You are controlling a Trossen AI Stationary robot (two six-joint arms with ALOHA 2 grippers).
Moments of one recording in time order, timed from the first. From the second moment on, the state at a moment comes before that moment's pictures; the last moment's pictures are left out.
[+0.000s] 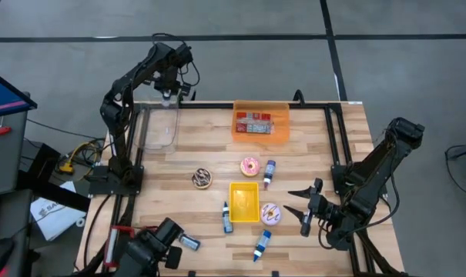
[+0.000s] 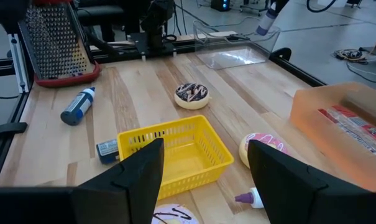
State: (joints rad) left arm 0.97 2.00 1.94 -1.53 -0.31 -0.43; right arm 0.95 1.30 0.83 -0.47 1.18 0.88
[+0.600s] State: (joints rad) left arm 0.96 2.00 1.95 -1.50 -0.21 -0.42; right arm 0.95 1.30 0.83 -0.47 1.18 0.88
